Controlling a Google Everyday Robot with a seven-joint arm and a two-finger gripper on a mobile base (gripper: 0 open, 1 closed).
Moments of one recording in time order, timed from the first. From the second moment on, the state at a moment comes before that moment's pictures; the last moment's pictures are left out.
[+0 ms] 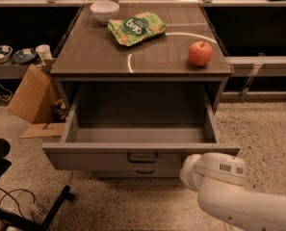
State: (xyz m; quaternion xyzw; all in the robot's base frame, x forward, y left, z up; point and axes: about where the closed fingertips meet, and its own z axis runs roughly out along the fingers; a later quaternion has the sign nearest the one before) arm 0.463 -0.151 0.603 -0.54 0.79 -0.15 0.27
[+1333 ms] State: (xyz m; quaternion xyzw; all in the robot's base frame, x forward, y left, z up) arm 0.605 -0.174 0.650 -0.58 0.76 -0.17 0.26
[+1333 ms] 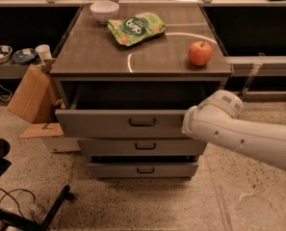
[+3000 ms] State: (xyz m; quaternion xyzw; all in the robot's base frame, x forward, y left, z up) arm 0.643 -0.173 0.667 -0.58 0.75 -0.17 0.27
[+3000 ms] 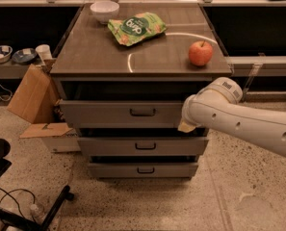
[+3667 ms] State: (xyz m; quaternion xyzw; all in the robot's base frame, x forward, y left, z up) arm 0.643 -0.173 0.667 -0.58 0.75 -0.17 0.27
